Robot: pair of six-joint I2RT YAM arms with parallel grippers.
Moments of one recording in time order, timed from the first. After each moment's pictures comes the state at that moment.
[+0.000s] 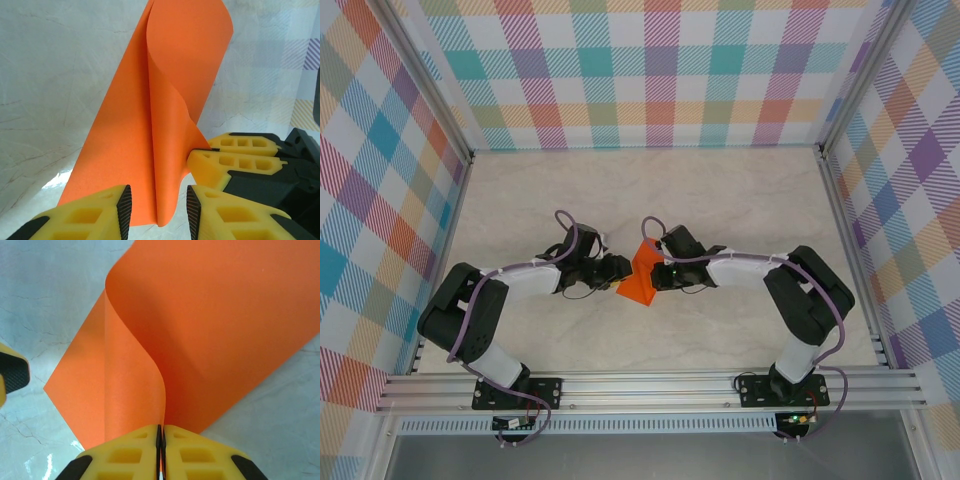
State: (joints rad) left arm -0.50 1.58 0.72 0.00 0.51 -0.88; right arm 0.72 1.73 0.91 -0.20 -0.24 0.52
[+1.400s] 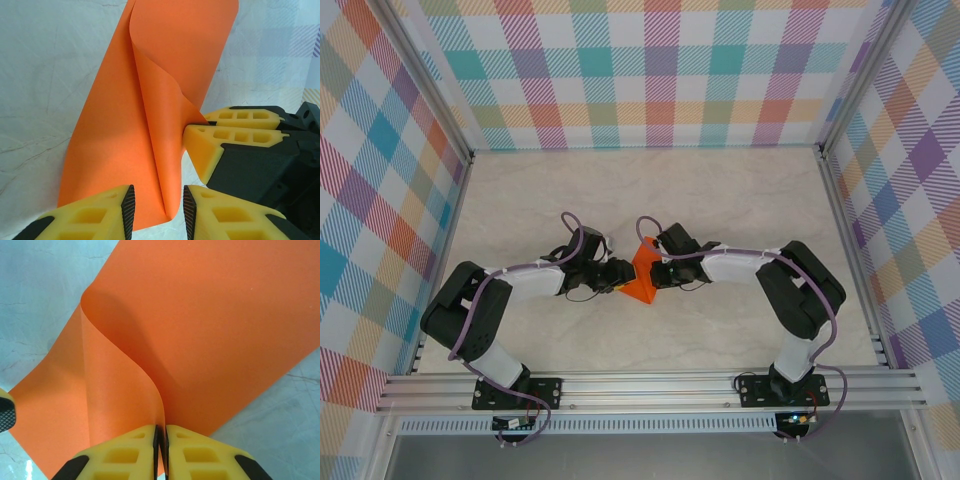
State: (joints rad) left arm -0.53 1.60 0.72 0.00 0.50 -0.87; right arm 0.72 1.79 0.96 -0.24 -0.19 0.48
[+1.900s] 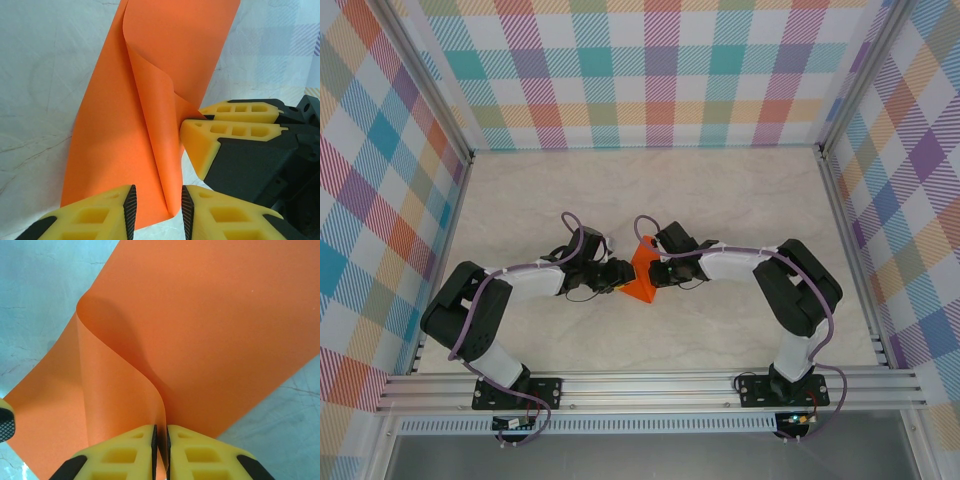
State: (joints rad) left arm -0.53 1.60 0.72 -0.01 0.50 -0.86; right arm 0.72 1.81 0.98 -0.25 -0.20 0.47
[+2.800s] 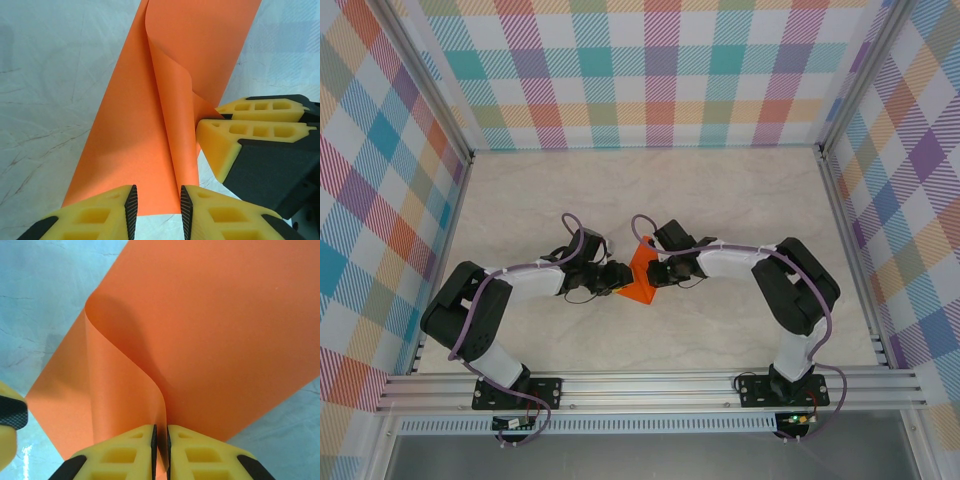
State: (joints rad) left arm -0.53 1.60 0.72 -0.06 0.48 -0.84; right arm 0.72 1.82 1.02 -0.29 -0.23 0.44
